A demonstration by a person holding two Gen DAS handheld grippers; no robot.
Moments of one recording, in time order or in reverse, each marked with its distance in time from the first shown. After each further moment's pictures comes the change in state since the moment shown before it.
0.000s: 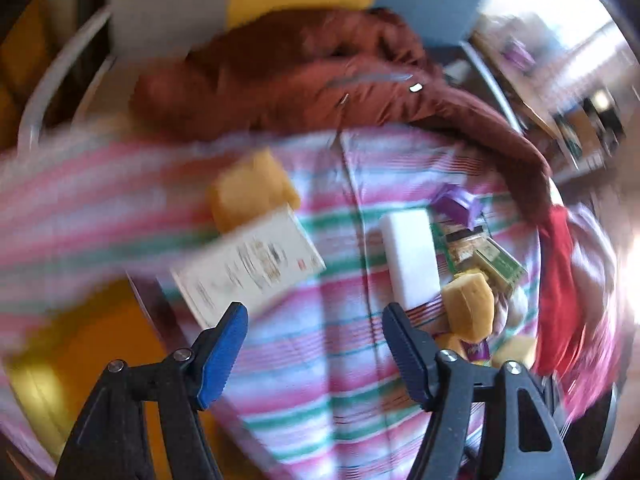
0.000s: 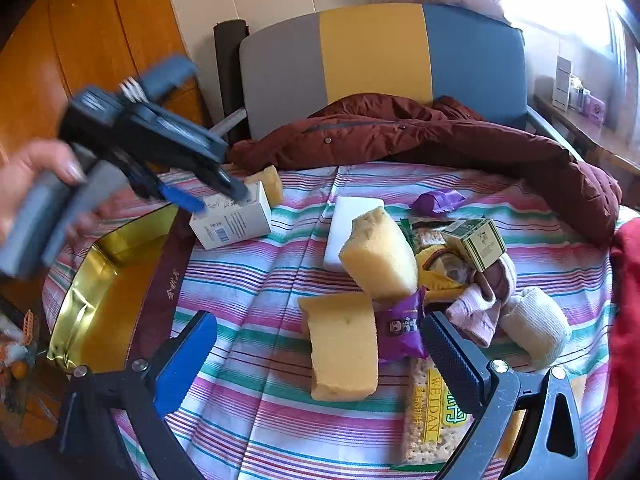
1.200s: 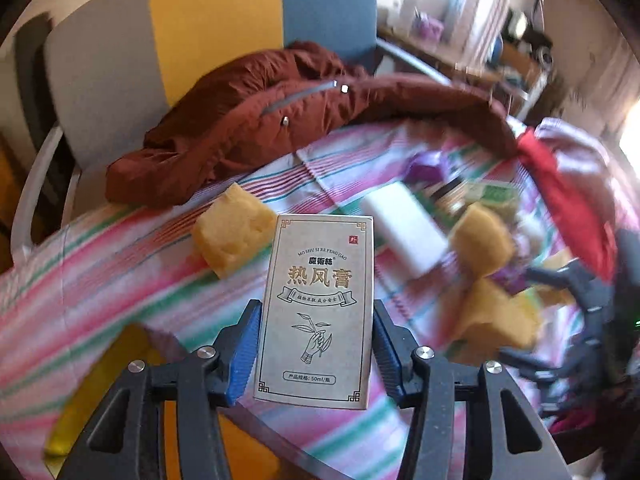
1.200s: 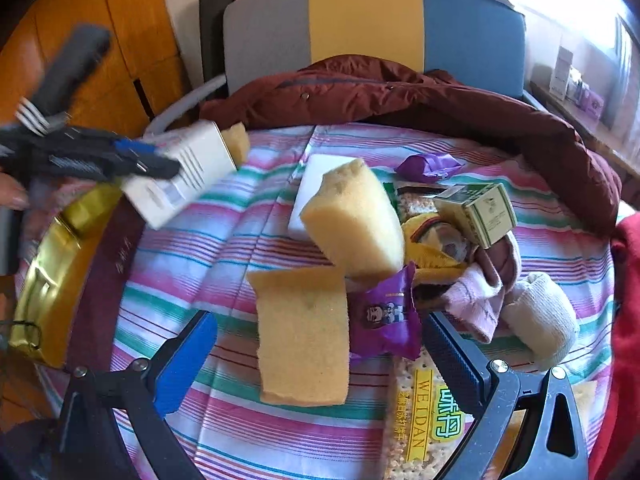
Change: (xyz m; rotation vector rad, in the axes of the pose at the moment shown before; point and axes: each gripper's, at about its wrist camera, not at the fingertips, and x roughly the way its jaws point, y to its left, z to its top) left arm -0.001 -0.012 -0.060 0.292 -0.223 0.015; right arm 0.046 -0.008 -0.008 -0.042 0.108 -0.101
